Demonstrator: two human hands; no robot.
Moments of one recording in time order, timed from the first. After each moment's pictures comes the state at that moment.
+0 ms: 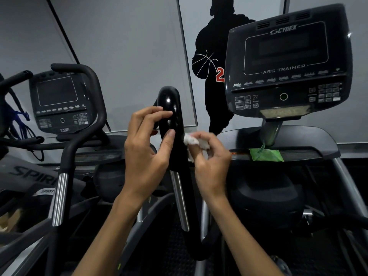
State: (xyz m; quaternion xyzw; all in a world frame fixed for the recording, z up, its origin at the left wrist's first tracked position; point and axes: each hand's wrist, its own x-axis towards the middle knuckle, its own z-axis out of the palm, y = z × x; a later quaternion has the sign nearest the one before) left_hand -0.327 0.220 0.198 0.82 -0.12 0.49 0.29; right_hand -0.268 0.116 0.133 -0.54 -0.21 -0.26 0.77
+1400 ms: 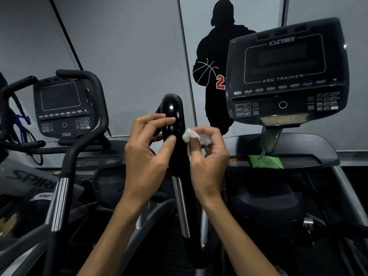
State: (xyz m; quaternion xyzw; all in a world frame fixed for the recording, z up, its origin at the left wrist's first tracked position) left_hand -0.332 0.219 0.205 0.80 -0.11 0.46 0.38; right_hand -0.275 0.125 0.158 -0.54 -0.18 -0.31 0.76
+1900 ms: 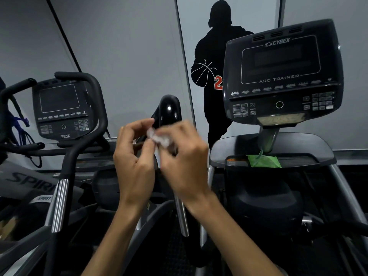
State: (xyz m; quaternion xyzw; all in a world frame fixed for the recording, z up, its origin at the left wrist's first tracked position) left_hand -0.342 0.217 0.199 0.72 -0.06 0.49 0.48; right_hand -0.297 0.133 0.182 -0.64 -0.29 -0.42 0.57
